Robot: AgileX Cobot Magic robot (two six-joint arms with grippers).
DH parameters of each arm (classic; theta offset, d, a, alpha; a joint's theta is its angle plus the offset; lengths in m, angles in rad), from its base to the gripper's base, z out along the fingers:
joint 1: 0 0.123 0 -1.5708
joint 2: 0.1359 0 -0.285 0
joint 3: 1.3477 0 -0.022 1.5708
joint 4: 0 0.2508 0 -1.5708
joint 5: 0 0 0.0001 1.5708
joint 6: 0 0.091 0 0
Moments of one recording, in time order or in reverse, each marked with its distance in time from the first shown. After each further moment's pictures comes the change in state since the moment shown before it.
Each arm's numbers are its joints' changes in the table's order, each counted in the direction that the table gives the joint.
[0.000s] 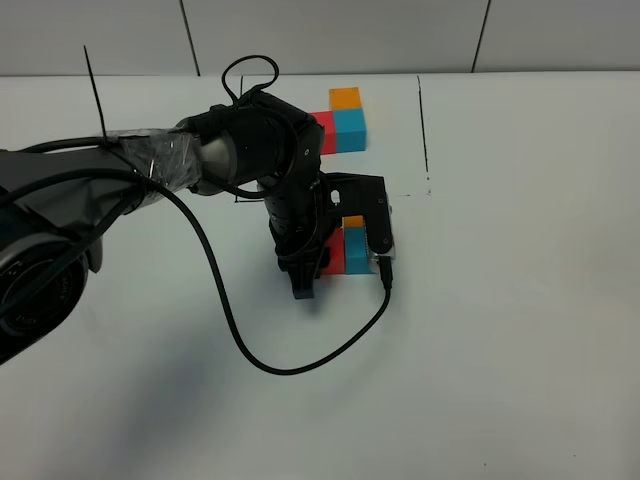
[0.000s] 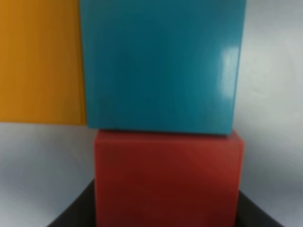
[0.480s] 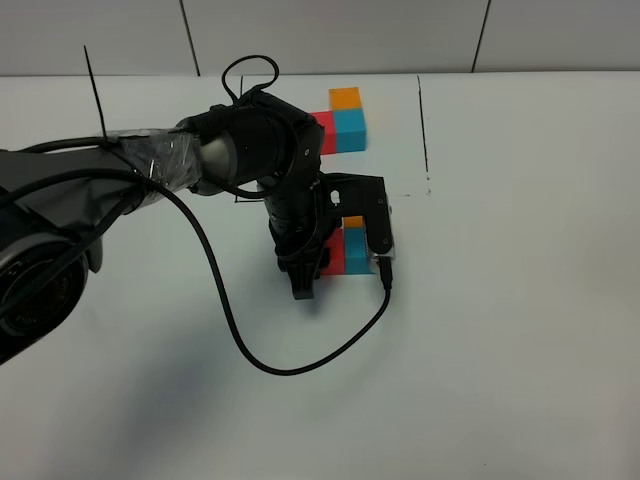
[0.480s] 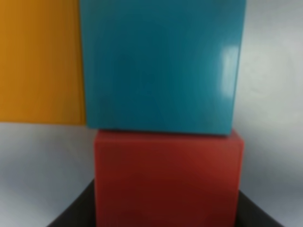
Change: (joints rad) left arm 0.000 0.000 0.000 0.000 0.004 0.000; right arm 0.000 0.000 0.000 0.000 0.000 0.000
